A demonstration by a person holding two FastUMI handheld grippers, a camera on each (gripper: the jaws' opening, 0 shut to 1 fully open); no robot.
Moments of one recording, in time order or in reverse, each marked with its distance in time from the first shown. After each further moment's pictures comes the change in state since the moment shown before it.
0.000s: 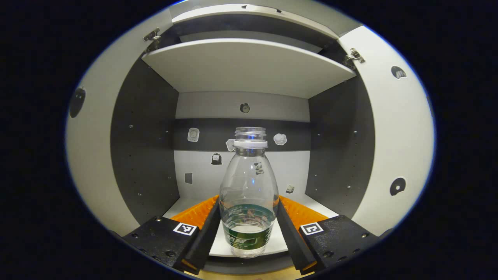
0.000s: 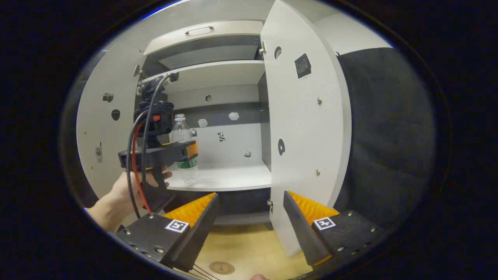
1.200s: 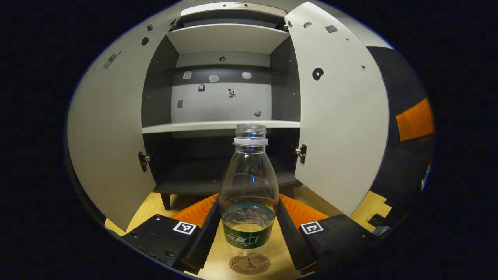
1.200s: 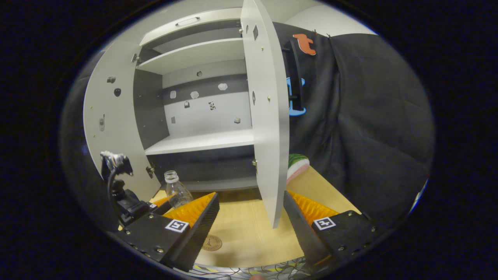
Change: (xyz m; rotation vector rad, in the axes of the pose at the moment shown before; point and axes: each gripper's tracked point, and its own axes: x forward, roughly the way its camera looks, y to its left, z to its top) left arm -0.195 -0.083 -0.269 0.012 0.245 -0.093; right arm -0.056 -0.067 -0.111 0.018 0.209 -0.014
